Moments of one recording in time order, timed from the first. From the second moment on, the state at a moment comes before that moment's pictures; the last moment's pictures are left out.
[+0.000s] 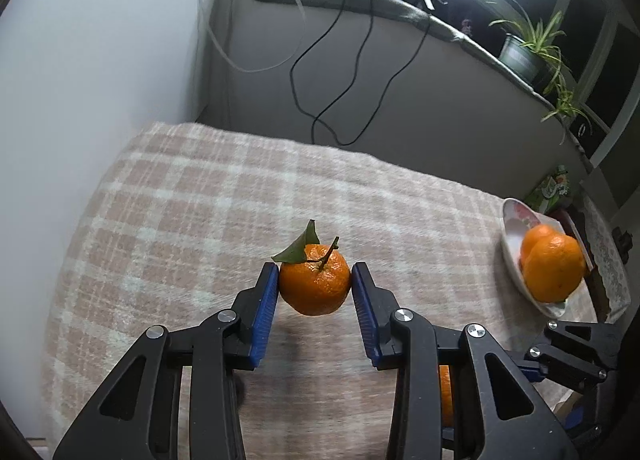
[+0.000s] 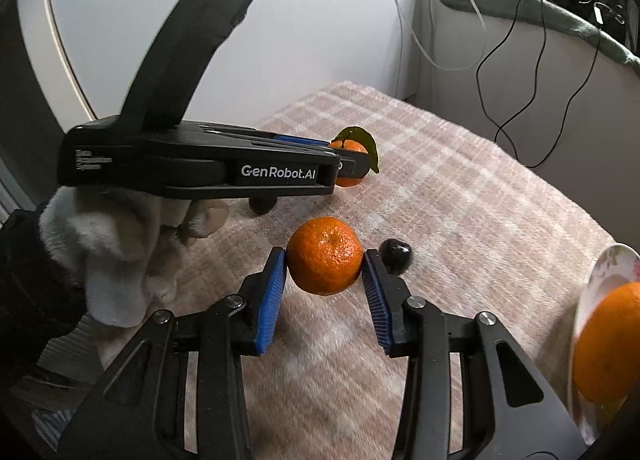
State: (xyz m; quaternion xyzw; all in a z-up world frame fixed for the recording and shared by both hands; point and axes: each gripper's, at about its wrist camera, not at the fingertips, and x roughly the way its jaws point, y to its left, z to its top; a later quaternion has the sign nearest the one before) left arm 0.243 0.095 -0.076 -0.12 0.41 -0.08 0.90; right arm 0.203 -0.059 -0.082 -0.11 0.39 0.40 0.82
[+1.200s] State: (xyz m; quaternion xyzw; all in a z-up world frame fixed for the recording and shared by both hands) left arm 0.311 -0.096 -0.025 -0.04 0.41 -0.23 0.88; right arm 0.246 -0.322 -0.022 0.01 0.35 0.25 0.90
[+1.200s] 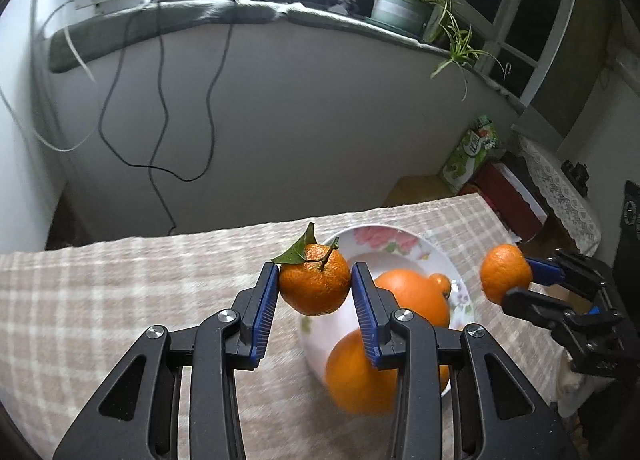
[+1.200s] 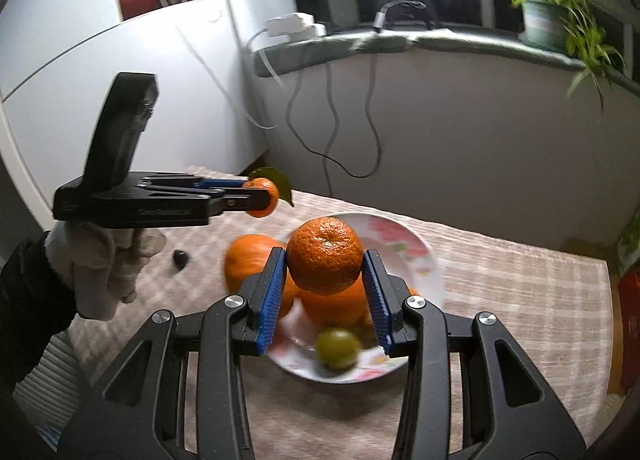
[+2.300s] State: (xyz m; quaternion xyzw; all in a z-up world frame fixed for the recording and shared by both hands) left arm 0.349 -0.126 -0.044 -0.01 0.45 -0.26 0.85; right arm 0.317 -0.347 -0.076 0.07 0.41 0.22 0.88
